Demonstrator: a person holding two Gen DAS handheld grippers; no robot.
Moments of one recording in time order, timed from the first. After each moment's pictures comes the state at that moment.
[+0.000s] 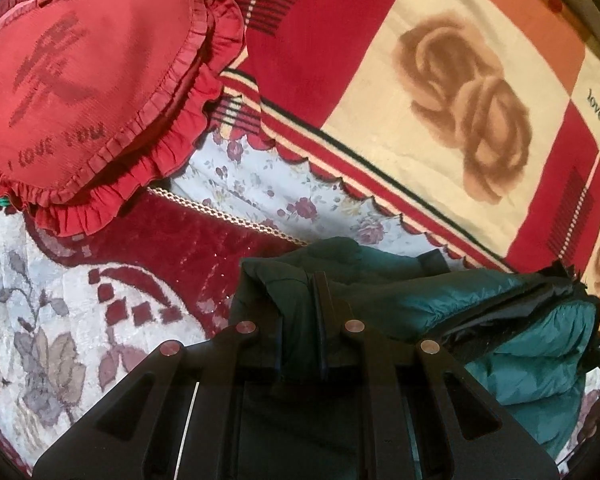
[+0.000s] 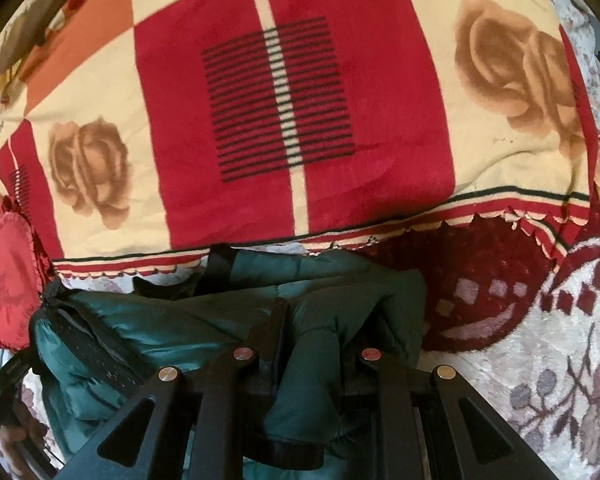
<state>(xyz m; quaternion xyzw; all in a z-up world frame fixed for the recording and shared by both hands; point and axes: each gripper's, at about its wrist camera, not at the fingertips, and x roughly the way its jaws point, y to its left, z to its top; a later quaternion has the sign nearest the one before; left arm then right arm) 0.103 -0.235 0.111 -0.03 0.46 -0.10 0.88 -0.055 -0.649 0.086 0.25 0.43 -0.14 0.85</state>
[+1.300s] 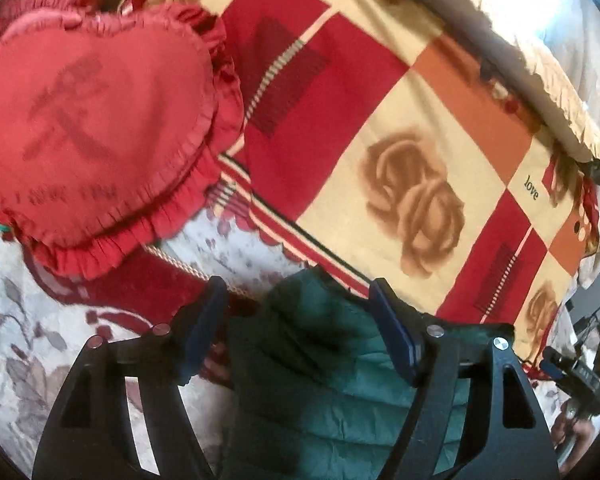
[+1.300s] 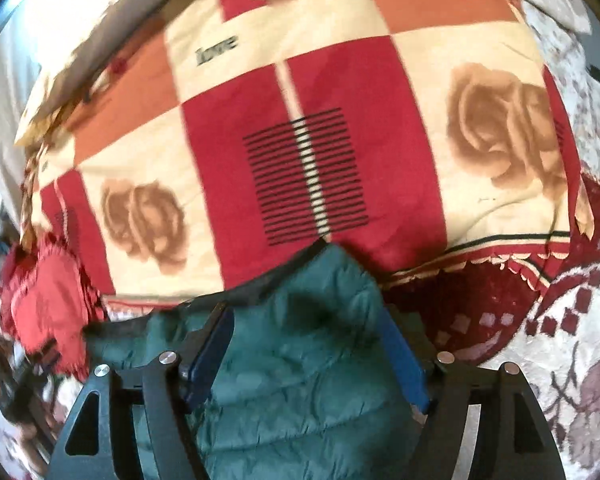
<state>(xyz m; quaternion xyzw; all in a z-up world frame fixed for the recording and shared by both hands) 0.085 -0.182 0.188 -0.12 0.36 -0.18 0.91 -0.090 -0.639 0.157 0.26 0.36 -0.10 0.89</state>
